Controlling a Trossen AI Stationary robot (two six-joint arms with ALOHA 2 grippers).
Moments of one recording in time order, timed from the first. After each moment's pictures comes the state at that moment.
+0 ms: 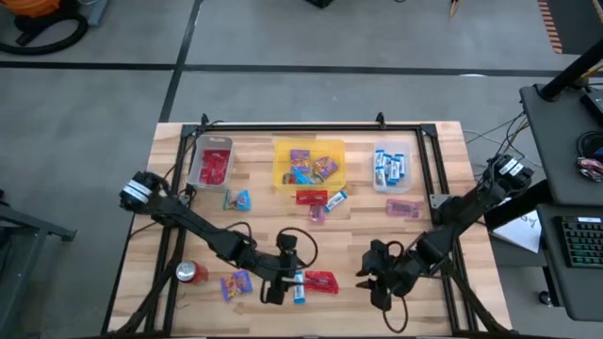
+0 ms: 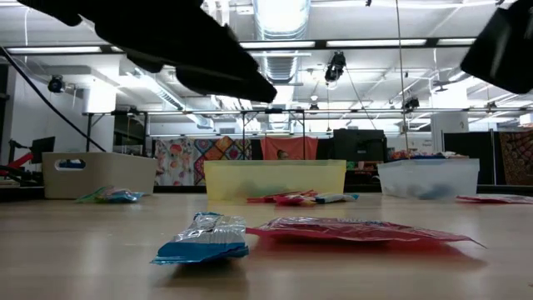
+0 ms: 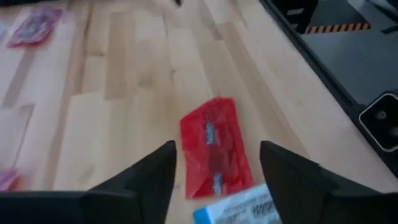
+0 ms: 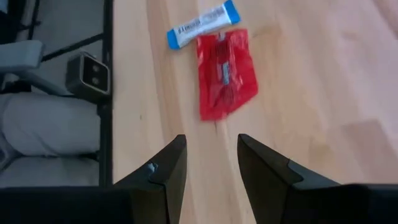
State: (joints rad) left arm -0.50 1.76 0.97 0.21 -0.24 -0.14; right arm 0.72 1.47 0.86 -0.22 0.29 0.88
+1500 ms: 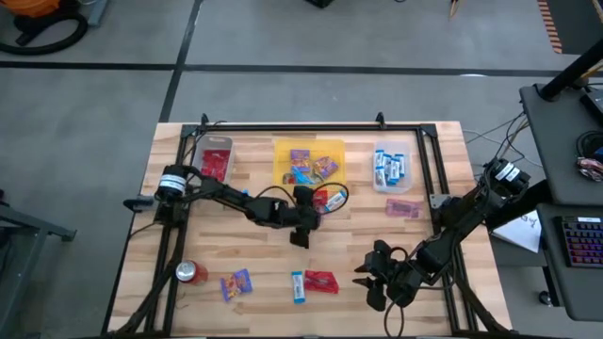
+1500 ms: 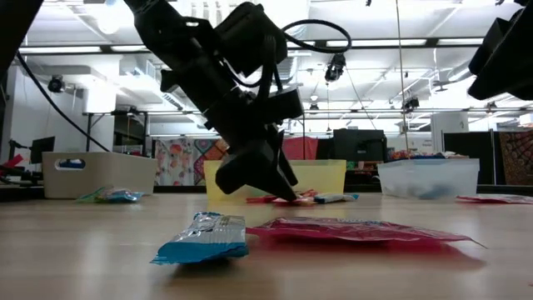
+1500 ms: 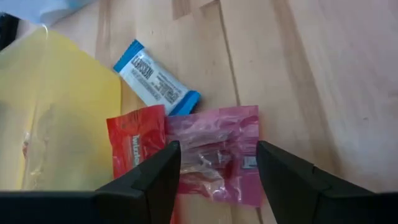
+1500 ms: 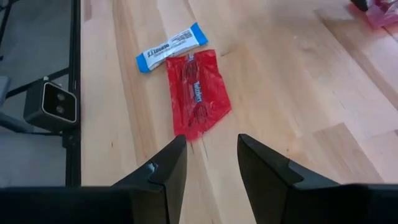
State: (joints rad) left arm -0.11 1.99 1.12 0.03 -0.37 0.31; right arm 0.78 1.54 0.86 -0.22 0.51 0.98
